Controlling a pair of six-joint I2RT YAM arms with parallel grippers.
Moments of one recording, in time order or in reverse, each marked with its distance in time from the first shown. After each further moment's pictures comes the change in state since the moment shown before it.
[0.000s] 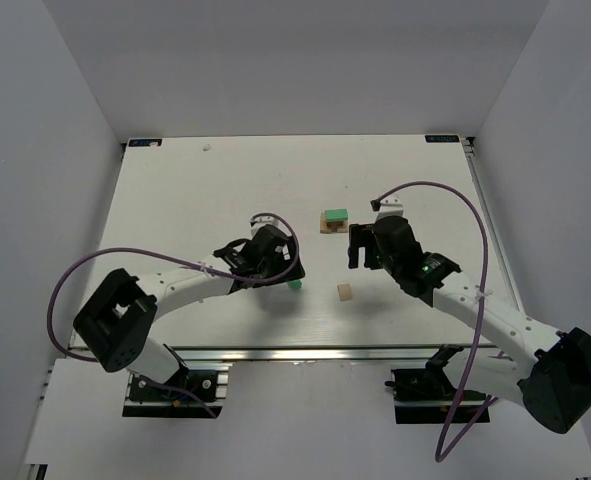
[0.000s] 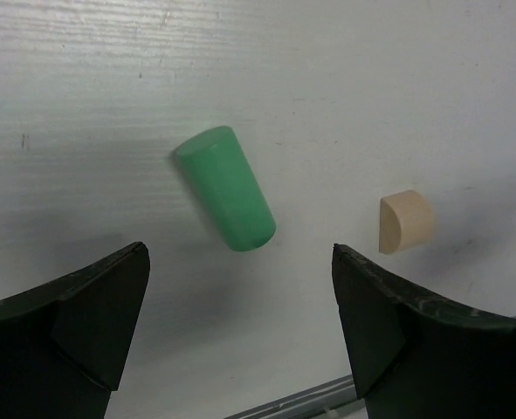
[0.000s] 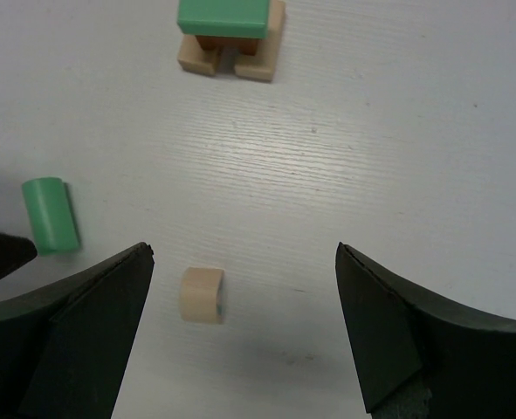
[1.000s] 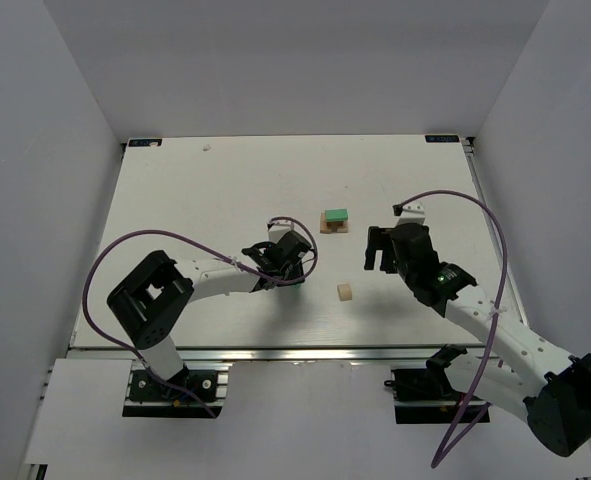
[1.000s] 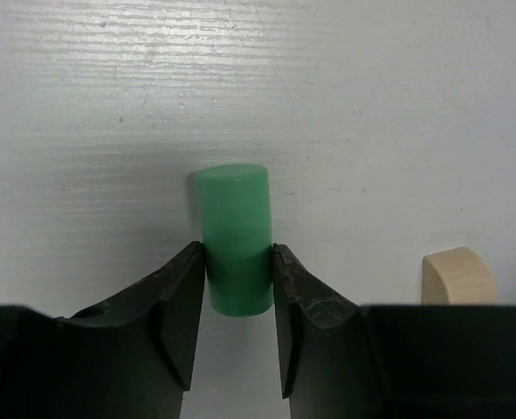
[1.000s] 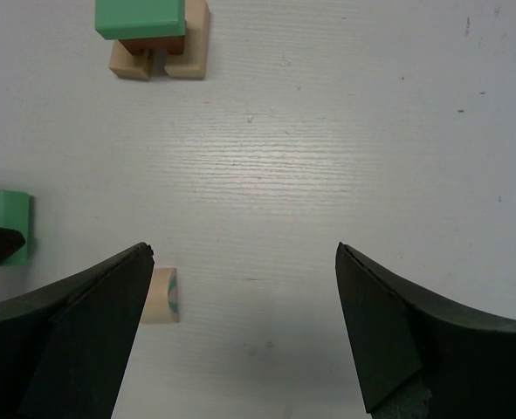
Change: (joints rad) left arm -0.101 0.212 0.091 0.027 -0.187 -0.017; right arm -0.086 -0.116 -0.083 -0.029 0.061 0.016
